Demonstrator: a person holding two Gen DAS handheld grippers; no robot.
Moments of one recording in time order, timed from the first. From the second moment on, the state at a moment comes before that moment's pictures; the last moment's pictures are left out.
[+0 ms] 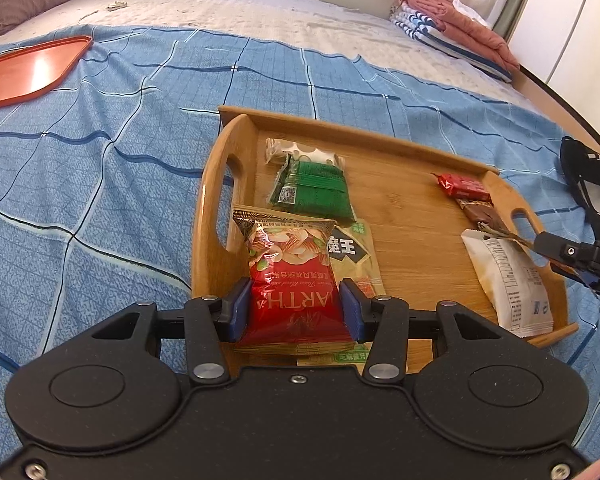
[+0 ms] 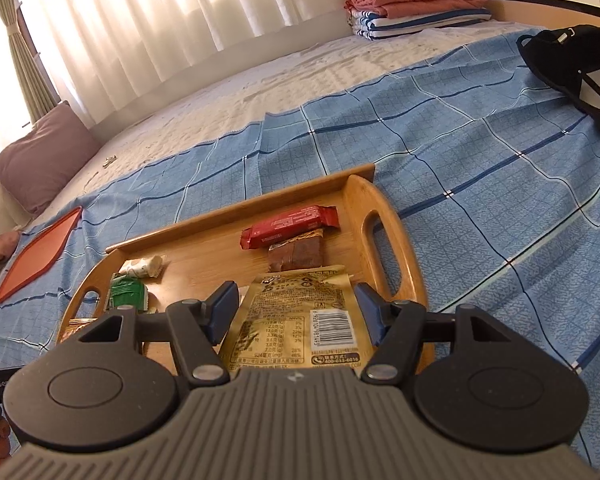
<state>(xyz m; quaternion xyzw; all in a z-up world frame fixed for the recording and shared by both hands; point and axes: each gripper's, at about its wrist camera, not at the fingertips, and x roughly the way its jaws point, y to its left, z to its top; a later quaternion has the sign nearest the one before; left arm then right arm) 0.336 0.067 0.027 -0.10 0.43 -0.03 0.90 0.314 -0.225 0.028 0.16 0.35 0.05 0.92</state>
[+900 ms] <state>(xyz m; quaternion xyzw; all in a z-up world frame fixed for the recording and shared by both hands) 0.336 0.061 0.022 -0.08 0.41 -0.04 0.91 0.327 -0.229 -0.005 0.15 0.35 0.07 0.92</state>
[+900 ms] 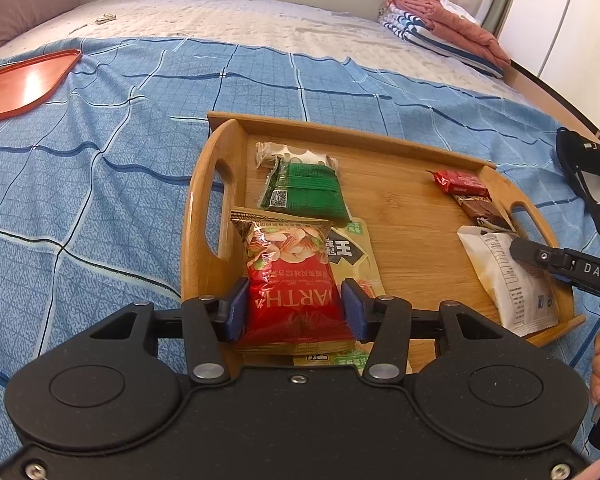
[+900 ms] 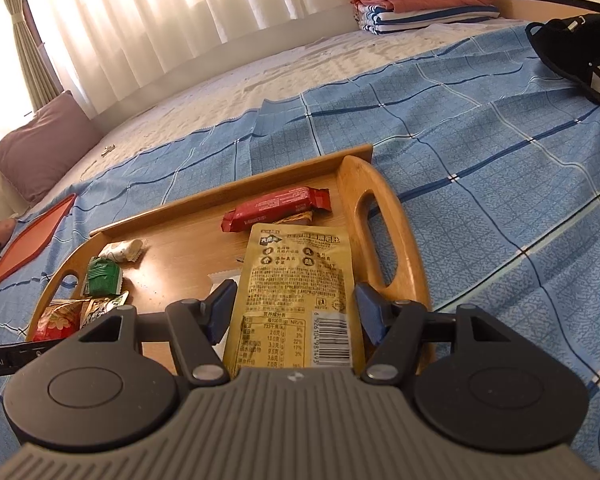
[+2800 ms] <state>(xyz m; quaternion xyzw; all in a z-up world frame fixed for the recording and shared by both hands) 0.100 0.064 0.082 -0.05 0.32 -0.04 0.95 0.120 -0.158 0.061 -0.01 0.28 0.17 0.94</state>
